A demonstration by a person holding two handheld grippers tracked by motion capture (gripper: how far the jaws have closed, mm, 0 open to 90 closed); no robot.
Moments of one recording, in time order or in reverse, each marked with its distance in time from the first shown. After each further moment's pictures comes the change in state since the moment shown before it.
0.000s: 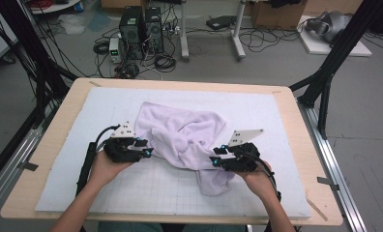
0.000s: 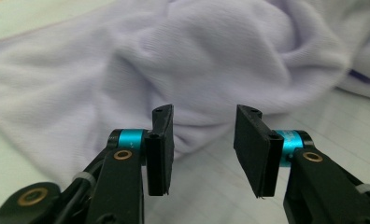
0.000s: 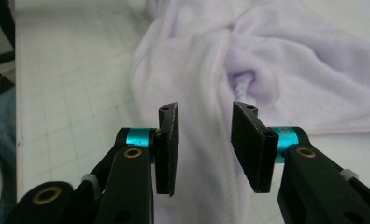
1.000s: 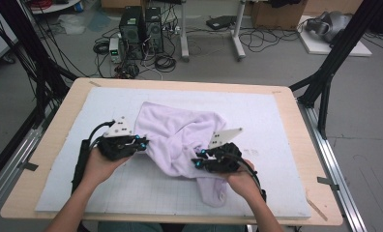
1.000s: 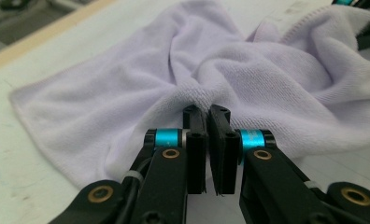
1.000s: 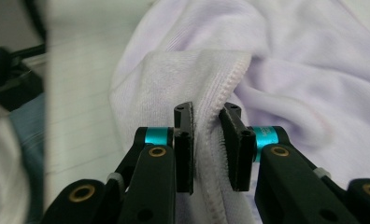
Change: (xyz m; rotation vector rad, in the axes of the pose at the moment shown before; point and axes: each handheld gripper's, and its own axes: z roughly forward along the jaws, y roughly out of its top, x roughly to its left) left arm -0.001 0.027 -0.013 -0.022 0.070 0.063; right arm 0.021 0.033 0.030 0.018 0.085 -0.033
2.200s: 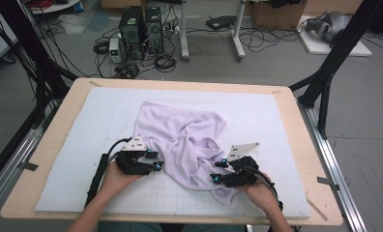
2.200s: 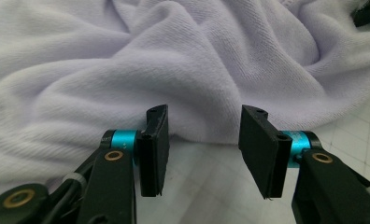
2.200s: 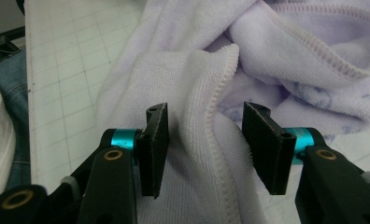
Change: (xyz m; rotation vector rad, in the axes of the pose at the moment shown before) left arm -0.025 -0.044 0.049 0.023 -0.152 -0.056; right arm -0.006 -0.069 -0.015 0.065 -0.025 0.050
